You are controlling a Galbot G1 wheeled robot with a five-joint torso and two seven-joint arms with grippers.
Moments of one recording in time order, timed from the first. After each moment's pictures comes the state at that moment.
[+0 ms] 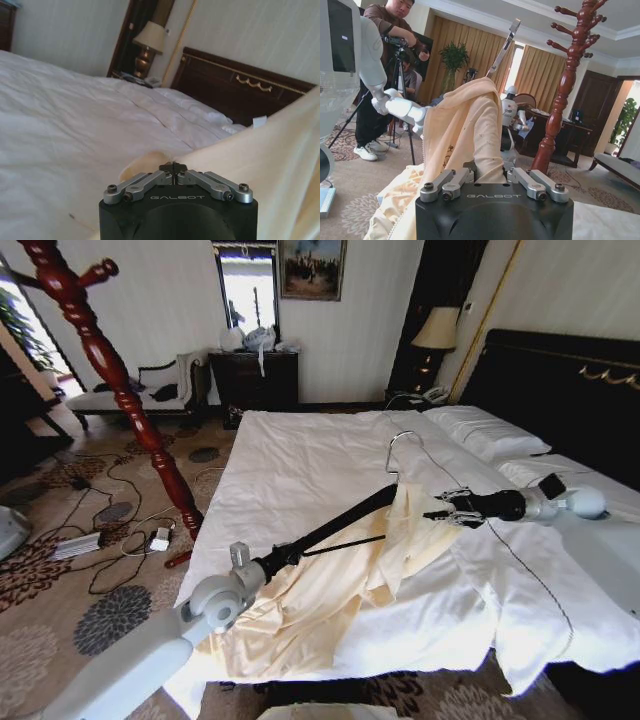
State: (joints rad) left arm 0.90 -0.76 0.05 -2.10 -1.15 0.24 -0.16; right arm -0.56 0.40 0.15 1.42 1.08 0.20 -1.54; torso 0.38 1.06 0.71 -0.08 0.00
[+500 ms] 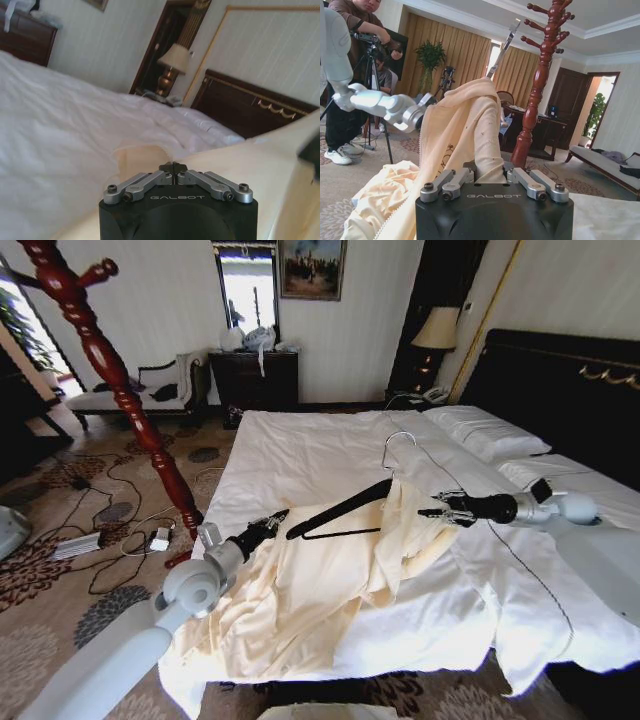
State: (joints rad) left arm 1.05 -0.75 -0.11 -2.19 -1.18 0.24 -0.23; right arm -0.57 0.42 0.15 1.38 1.07 0.21 -1.46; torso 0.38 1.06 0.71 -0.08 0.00
